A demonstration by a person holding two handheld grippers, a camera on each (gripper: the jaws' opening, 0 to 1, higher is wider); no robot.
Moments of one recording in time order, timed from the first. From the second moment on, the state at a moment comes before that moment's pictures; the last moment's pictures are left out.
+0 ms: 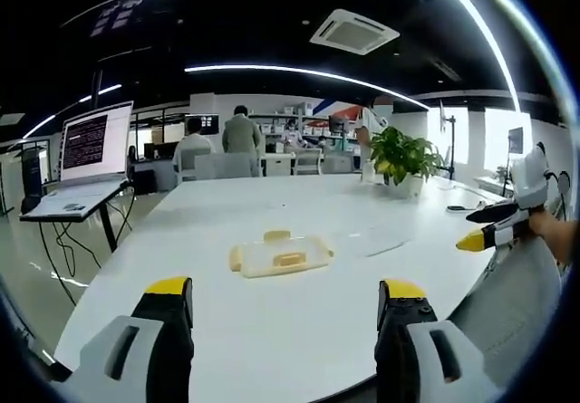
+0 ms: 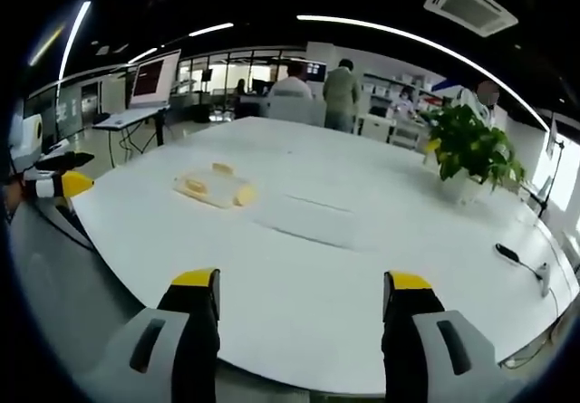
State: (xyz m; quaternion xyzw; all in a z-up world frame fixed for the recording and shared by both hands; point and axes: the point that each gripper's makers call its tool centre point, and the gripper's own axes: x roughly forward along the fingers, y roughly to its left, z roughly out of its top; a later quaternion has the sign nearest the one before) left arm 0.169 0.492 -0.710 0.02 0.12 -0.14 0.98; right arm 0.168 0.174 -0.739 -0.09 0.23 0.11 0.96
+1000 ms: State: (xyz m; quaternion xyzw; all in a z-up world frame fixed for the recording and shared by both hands) left arm 0.242 0.543 -0.694 0.13 0.12 -0.16 0.97; right arm 0.222 0.176 -0.717 -0.22 0.24 0.14 0.94
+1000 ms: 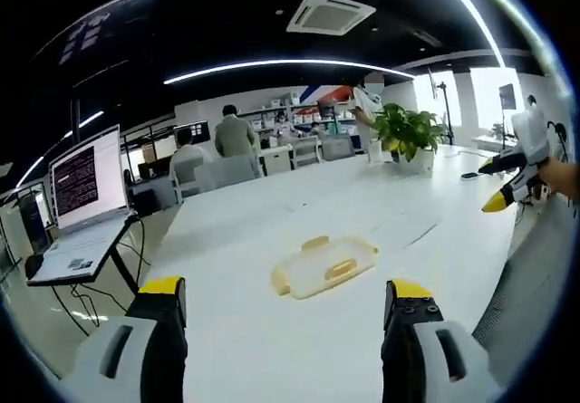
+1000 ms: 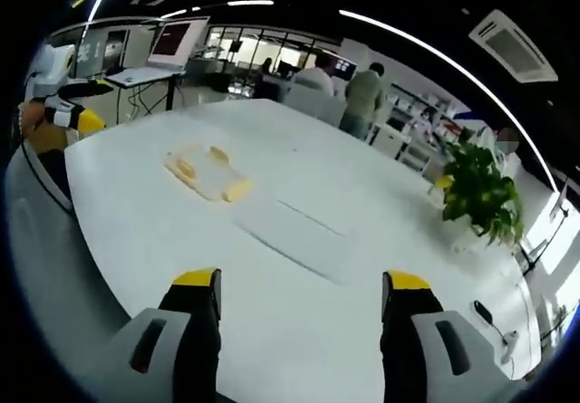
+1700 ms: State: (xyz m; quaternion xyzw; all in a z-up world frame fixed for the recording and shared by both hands) left arm 0.301 0.561 -0.733 0.28 0.15 -0.17 0.93; right arm 0.314 0.236 -0.712 -0.40 0.18 0.23 0.87
